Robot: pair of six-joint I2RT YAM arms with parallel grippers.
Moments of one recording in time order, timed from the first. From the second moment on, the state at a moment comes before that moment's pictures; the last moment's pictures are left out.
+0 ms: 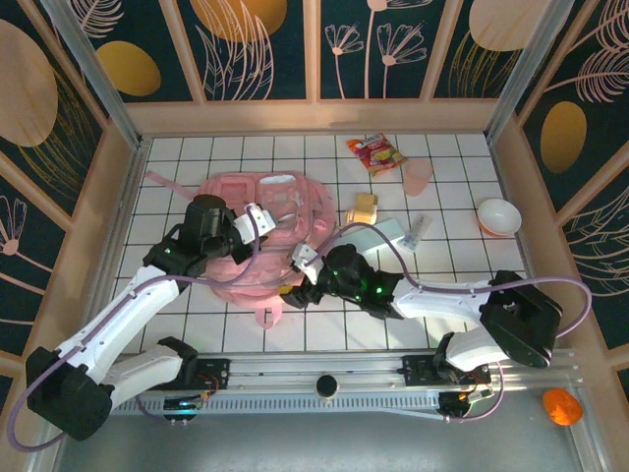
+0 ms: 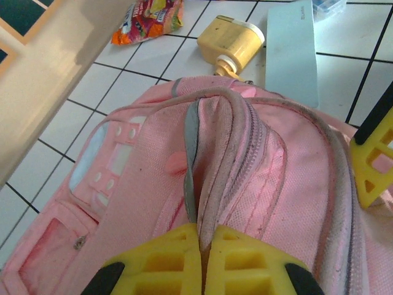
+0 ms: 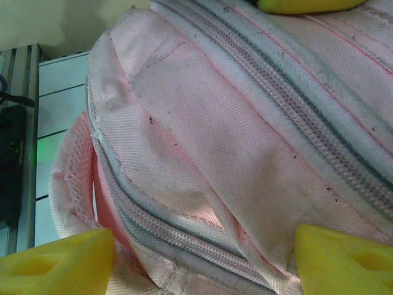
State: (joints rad) left arm -0.49 1.04 0.84 -0.40 0.25 0.59; right arm 1.08 1.37 0.63 0.36 -0.14 -0.03
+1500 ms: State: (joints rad) left arm -0.48 0.73 0.56 -0.37 0.34 0.97; right arm 0.51 1.97 1.37 -0.53 -0.76 -0.90
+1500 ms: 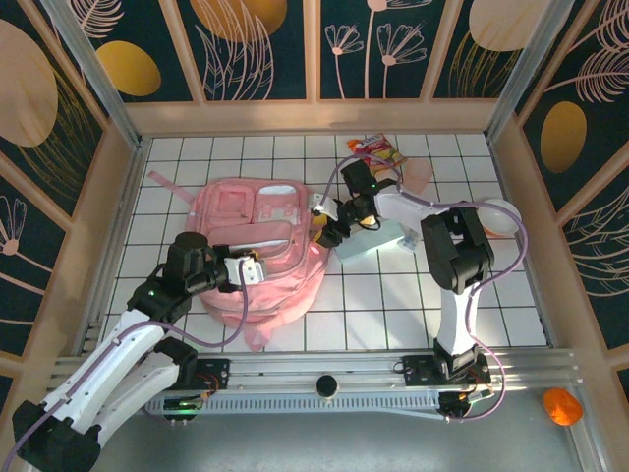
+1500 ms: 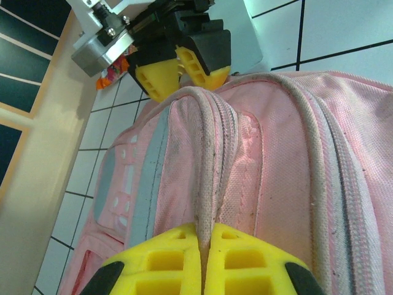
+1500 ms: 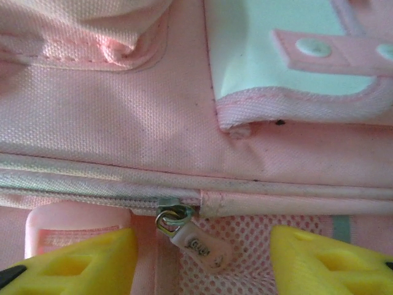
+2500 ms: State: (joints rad) left arm -0.48 0.75 0.53 -0.31 0.33 0.92; right arm 0.50 2.04 1.42 -0.63 -0.88 -0.72
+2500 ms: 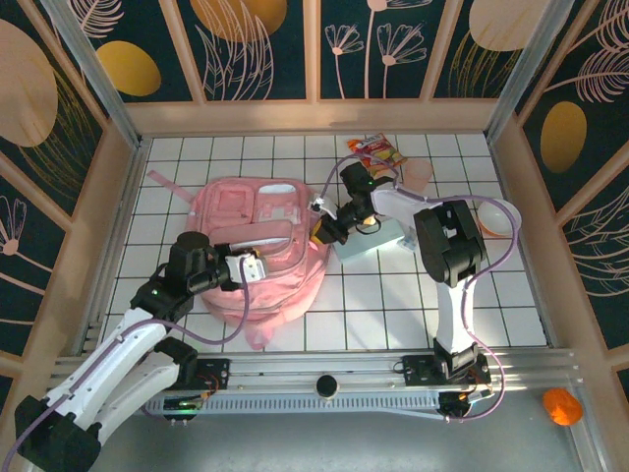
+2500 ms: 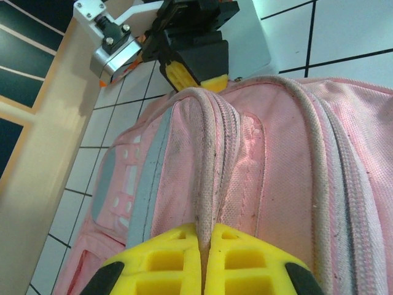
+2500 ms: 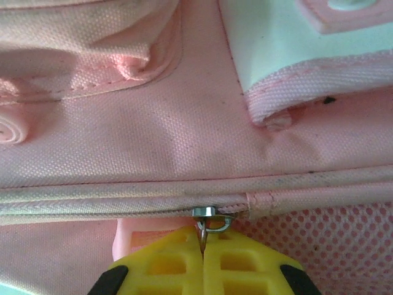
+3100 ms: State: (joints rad) left arm -0.48 0.83 0.52 -0.17 0.18 0.73; right arm 0.53 1.87 1.36 -0.59 -0.78 -0.62
